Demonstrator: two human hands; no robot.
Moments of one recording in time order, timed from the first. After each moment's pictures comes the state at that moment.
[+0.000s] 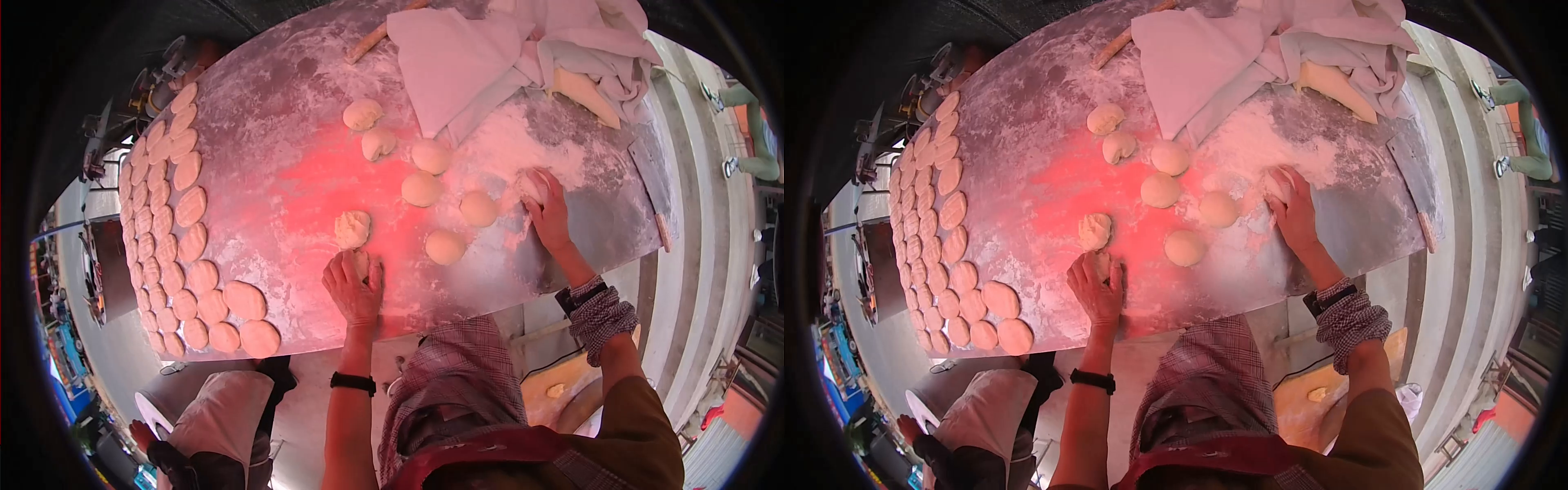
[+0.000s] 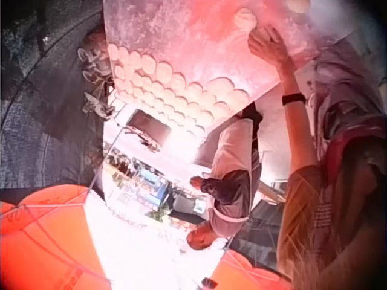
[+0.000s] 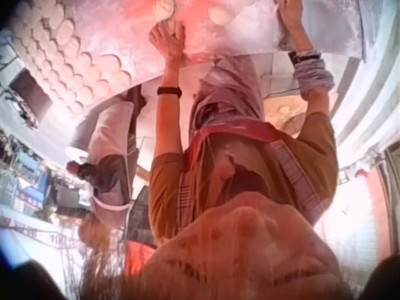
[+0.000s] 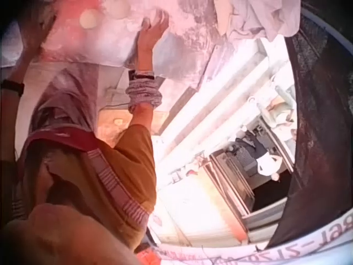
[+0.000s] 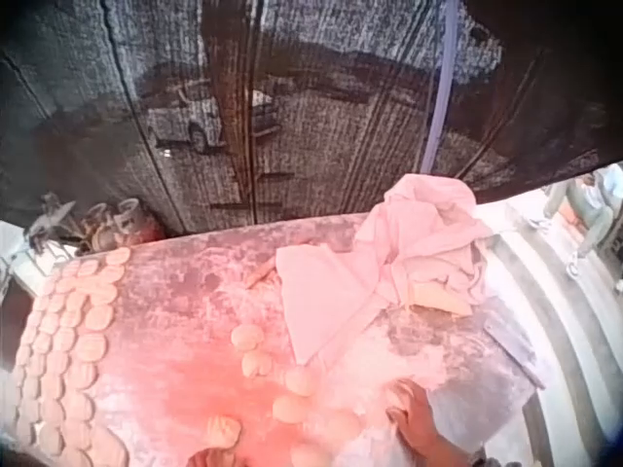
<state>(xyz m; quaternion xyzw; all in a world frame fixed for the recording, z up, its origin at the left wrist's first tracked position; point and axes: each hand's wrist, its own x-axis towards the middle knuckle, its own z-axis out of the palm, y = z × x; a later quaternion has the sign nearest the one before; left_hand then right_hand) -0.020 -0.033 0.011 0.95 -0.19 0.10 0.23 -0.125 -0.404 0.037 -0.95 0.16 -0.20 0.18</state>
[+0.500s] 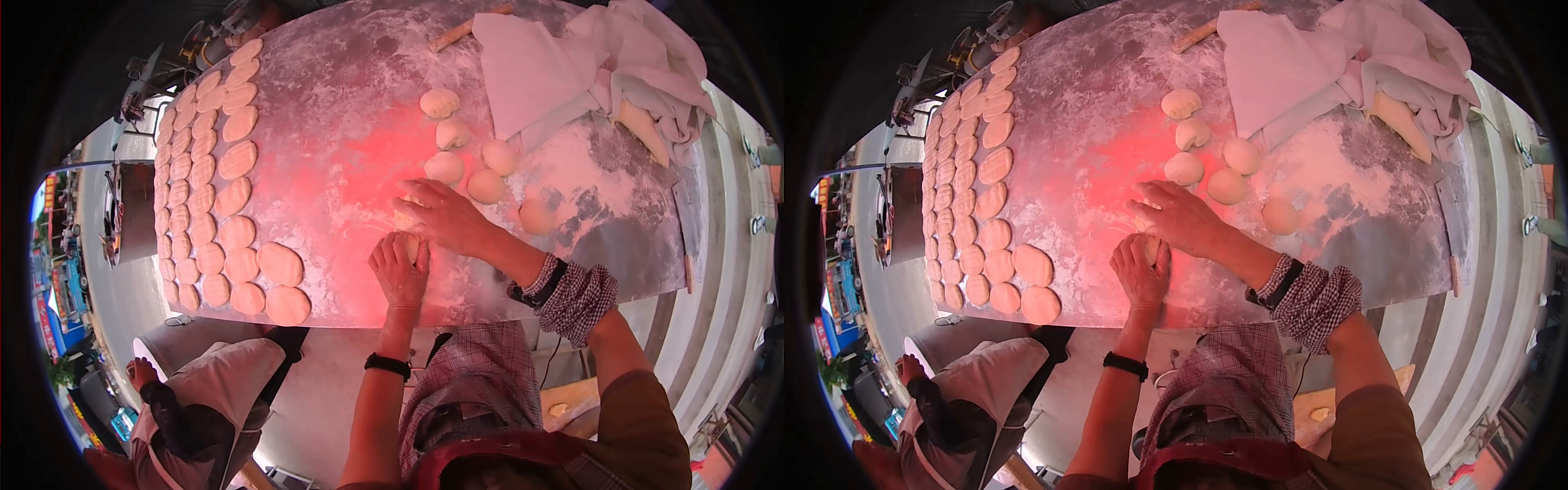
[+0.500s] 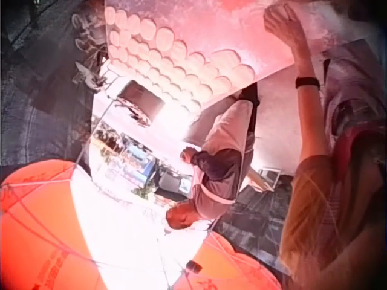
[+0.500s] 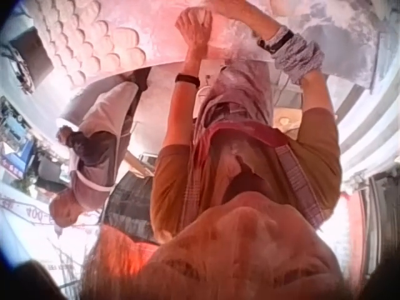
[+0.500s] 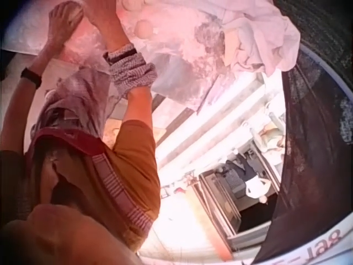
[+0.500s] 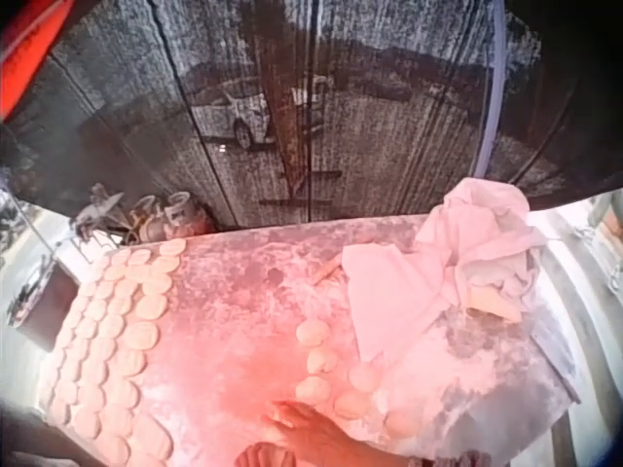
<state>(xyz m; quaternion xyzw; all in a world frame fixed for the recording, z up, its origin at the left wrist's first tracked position) -0.020 -0.030 0.011 0.95 -0.16 0.12 0.25 0.031 -0.203 0.055 -0.94 -0.18 -0.09 0.28</state>
